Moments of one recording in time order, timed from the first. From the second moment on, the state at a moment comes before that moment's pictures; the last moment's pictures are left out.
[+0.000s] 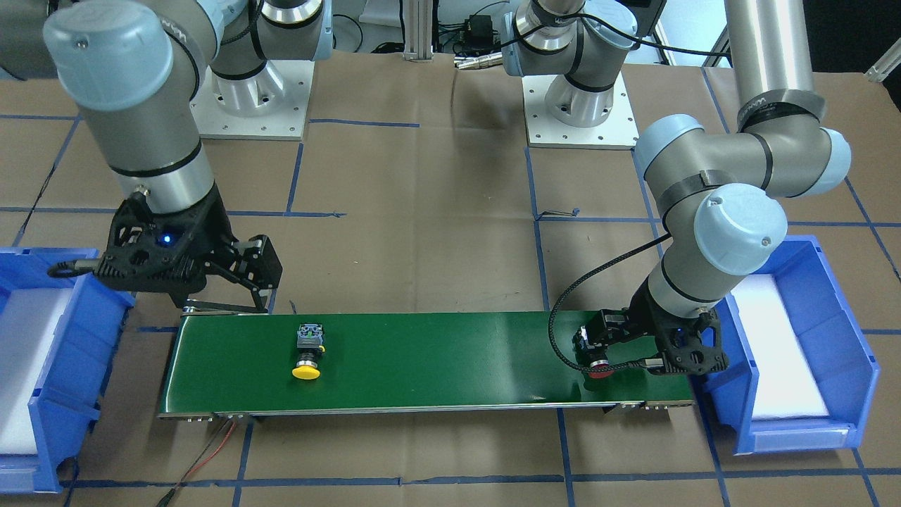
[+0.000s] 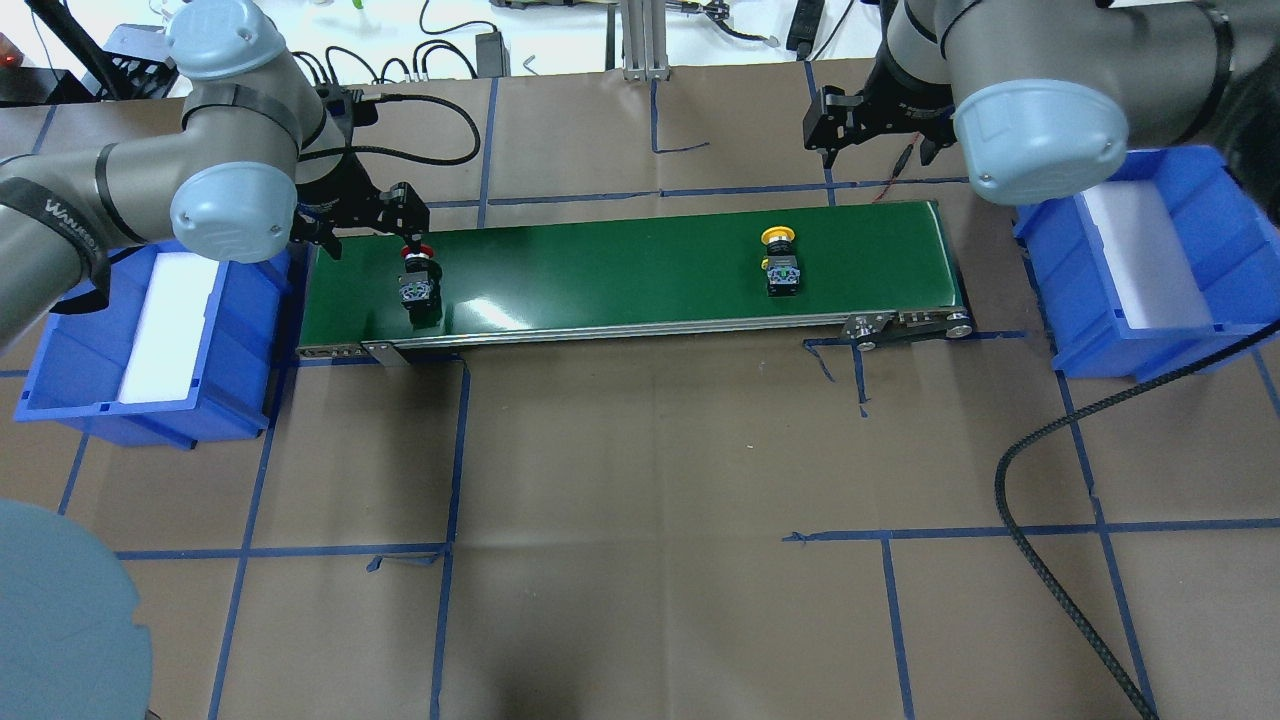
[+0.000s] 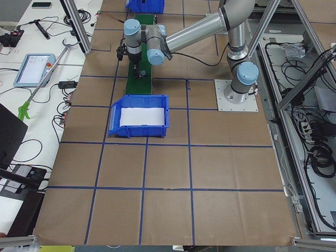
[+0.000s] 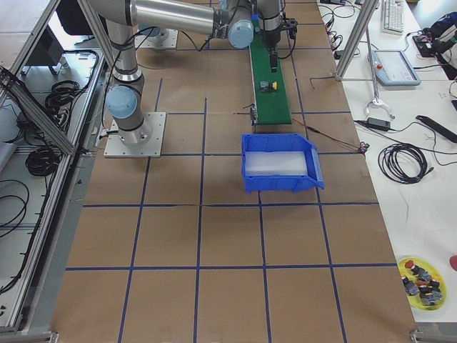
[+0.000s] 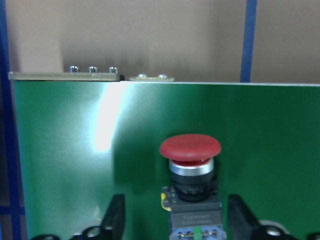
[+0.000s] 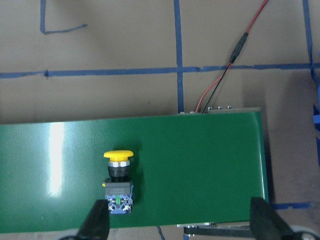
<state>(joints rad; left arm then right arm) -1.46 -1.93 -1.64 -1.09 1.58 0.07 1.61 -1.33 1.58 -2.07 -1.59 0.07</state>
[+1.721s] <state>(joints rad) -1.52 -1.59 -1.62 -1.51 1.58 -0.03 1.60 -1.10 1.60 -2.03 -1.55 0.07</state>
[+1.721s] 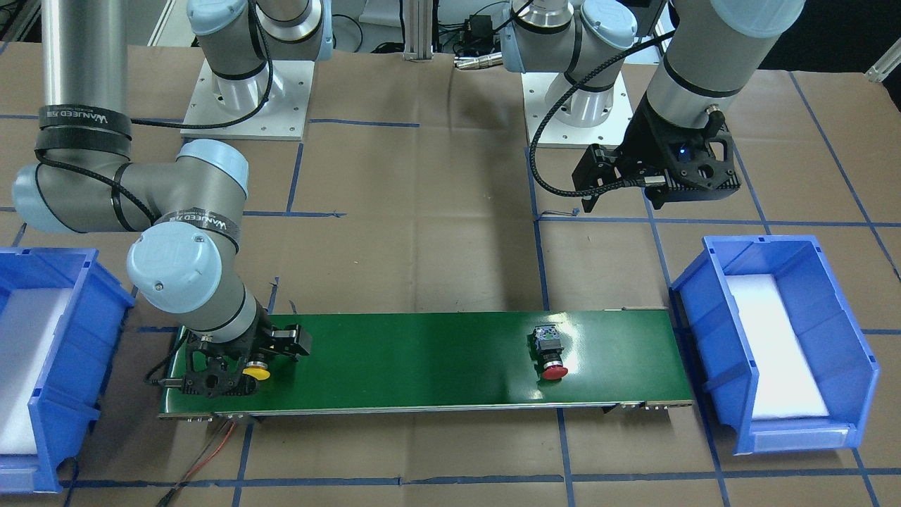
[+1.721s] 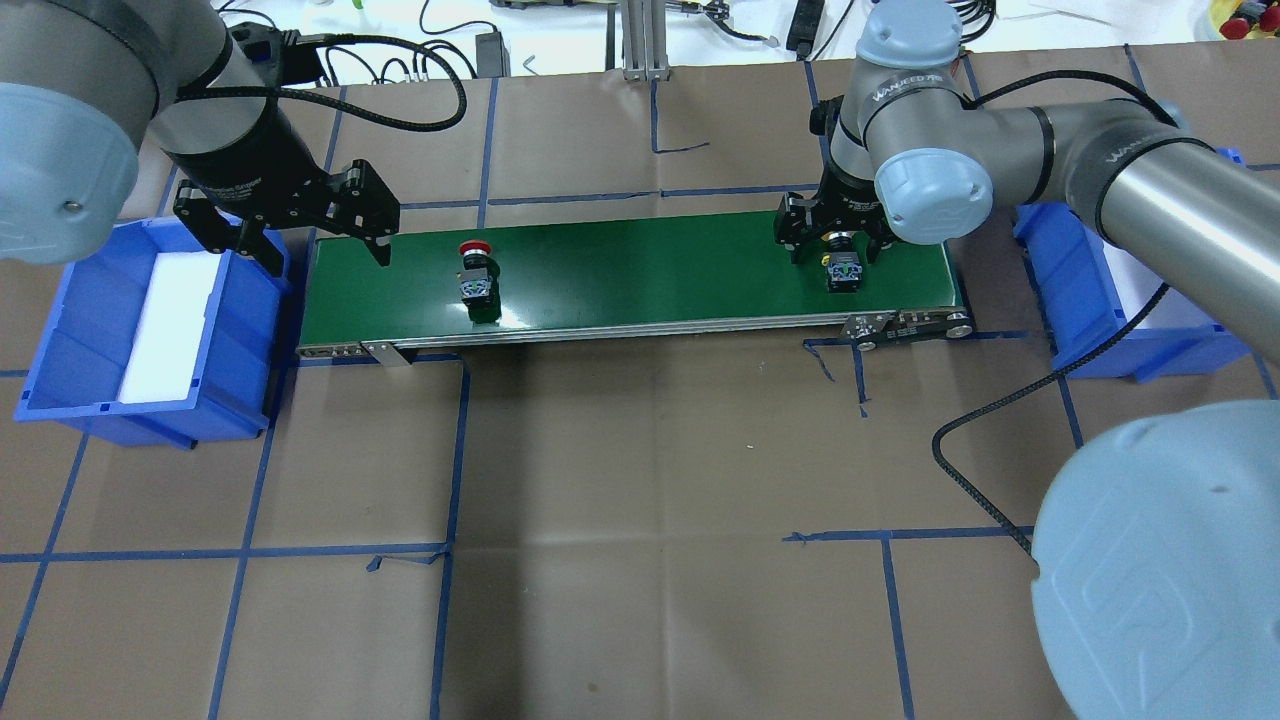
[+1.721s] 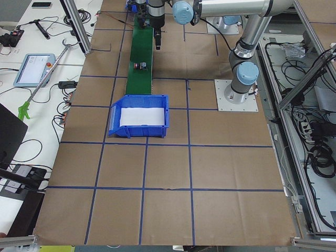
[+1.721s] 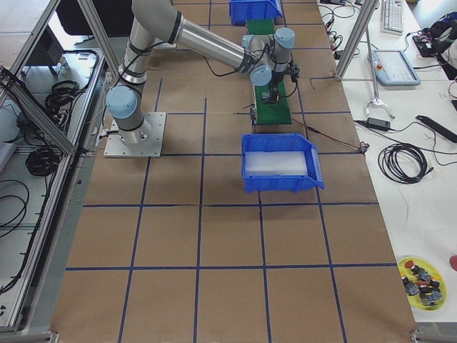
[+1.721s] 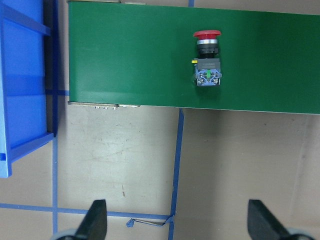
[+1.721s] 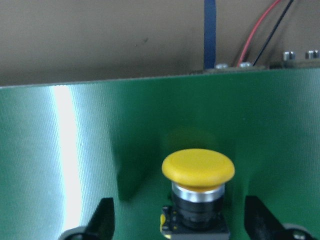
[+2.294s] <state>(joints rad) -1.52 -1.59 -1.62 -1.51 1.57 -0.03 1.55 -1.13 1.59 -1.97 -1.57 -0.03</state>
